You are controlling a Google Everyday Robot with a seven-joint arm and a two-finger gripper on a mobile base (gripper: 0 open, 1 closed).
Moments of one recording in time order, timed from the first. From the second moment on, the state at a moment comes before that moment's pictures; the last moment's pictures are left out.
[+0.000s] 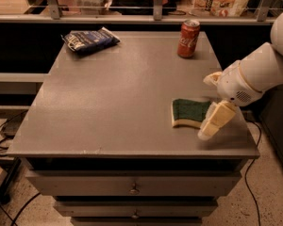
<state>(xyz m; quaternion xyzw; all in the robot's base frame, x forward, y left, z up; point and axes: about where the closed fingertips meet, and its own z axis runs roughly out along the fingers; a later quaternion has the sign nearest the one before) 0.515 -0.163 0.842 -0.60 0.75 0.11 0.24</state>
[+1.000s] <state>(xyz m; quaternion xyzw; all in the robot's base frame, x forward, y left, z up) 0.519 -0.163 0.839 -0.59 0.76 0.13 0.25</state>
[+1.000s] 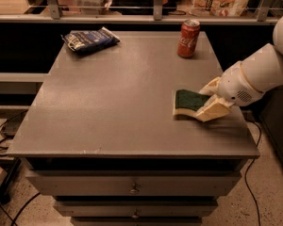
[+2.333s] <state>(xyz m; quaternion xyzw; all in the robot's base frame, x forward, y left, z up) 0.543 -0.125 0.882 -0.59 0.74 0.13 0.30</state>
